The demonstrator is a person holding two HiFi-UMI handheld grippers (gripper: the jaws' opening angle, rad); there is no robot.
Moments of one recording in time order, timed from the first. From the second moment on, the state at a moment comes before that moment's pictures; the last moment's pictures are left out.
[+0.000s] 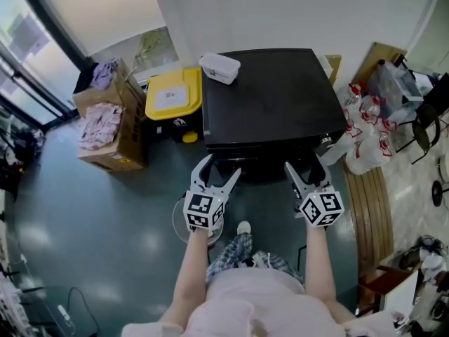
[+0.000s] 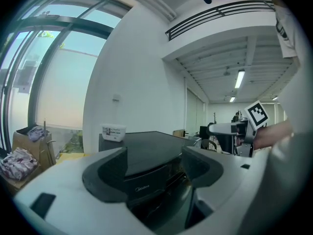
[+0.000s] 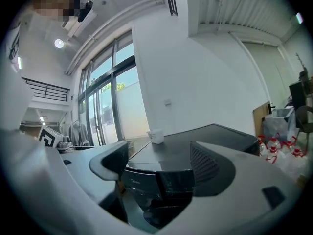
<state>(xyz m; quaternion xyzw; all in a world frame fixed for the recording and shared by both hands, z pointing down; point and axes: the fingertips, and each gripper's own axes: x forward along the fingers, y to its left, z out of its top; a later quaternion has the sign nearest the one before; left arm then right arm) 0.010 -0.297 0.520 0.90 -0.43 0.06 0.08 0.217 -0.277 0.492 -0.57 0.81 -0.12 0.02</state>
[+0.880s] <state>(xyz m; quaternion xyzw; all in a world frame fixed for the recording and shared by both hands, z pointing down) 0.010 -0.384 0.533 0.89 -0.44 0.11 0.09 0.165 -0.385 0.502 -0.48 0.87 -0.12 -0.05</state>
